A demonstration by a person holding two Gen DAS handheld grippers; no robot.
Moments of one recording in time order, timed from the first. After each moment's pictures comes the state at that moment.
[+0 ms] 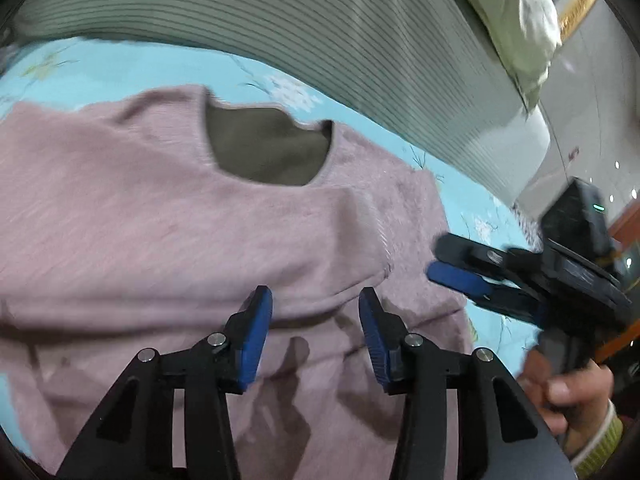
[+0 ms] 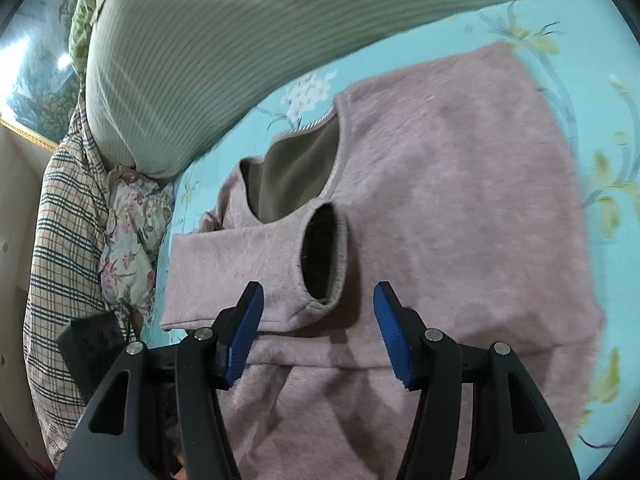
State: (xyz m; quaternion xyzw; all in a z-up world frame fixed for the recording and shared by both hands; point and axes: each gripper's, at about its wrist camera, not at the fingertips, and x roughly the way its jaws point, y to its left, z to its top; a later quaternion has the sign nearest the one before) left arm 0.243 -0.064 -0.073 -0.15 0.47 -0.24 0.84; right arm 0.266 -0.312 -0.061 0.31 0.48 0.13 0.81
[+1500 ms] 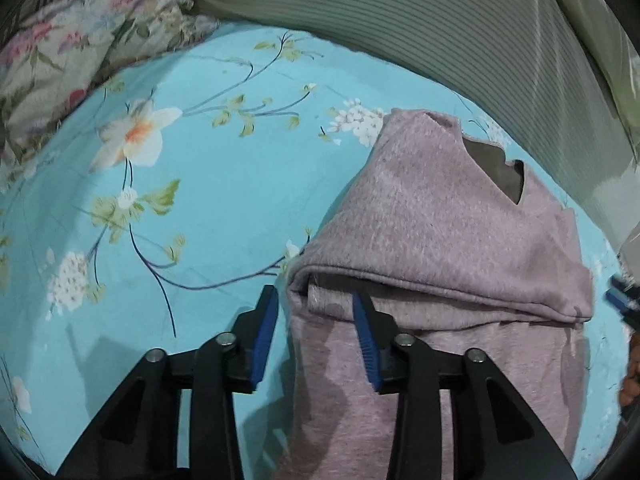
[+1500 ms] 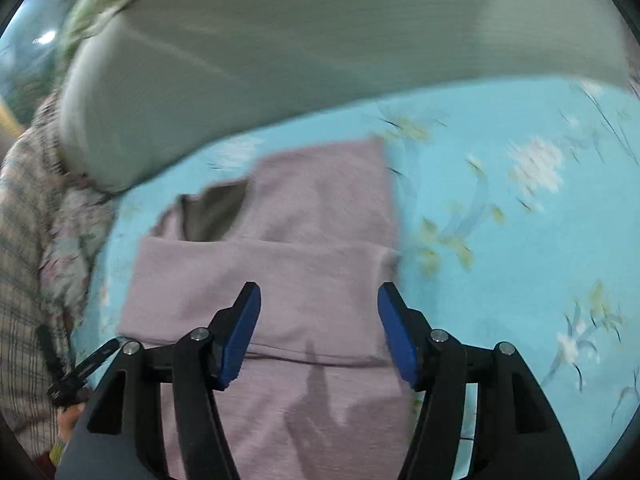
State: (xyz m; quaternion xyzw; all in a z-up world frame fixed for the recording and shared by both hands) left arm 0.203 0.089 -0.073 -0.11 0.48 -0.01 0.87; right arm 0.198 -0.366 0.004 0.20 0.44 0.02 0.88
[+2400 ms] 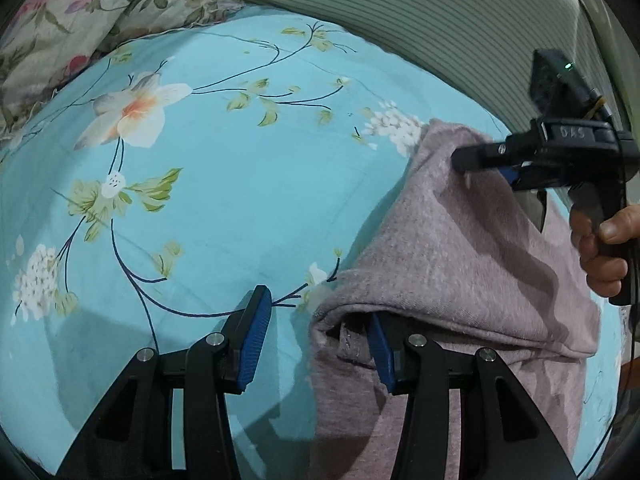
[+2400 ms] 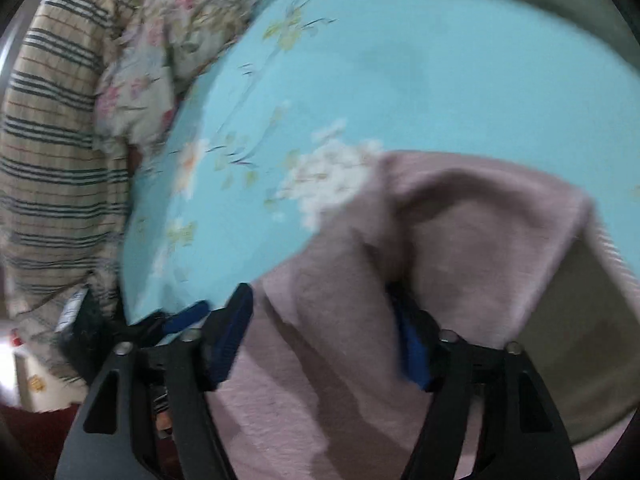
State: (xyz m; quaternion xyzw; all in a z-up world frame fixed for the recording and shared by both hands) left arm 0.228 0.113 -0.107 -0.17 0.47 0.01 0.87; right arm 0.435 -0.079 -0.088 0.06 0.64 0.39 0.66
